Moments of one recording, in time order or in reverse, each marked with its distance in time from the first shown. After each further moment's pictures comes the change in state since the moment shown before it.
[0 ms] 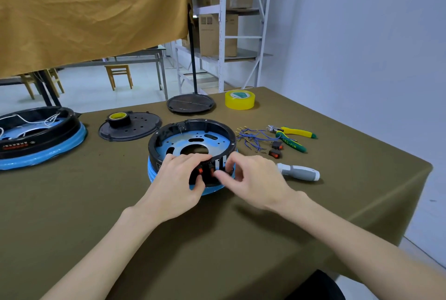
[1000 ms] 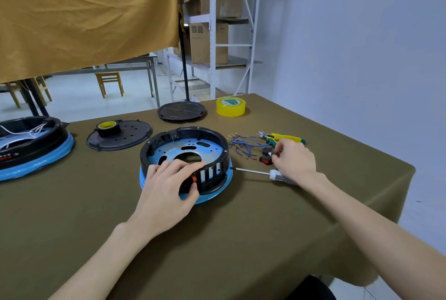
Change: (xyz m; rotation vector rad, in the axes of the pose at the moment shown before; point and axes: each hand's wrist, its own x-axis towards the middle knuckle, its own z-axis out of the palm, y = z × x) left_hand -0.003 0.000 0.009 0.086 0.053 -0.054; right_hand 0.021 0.127 -0.022 -0.251 -0.003 0.623
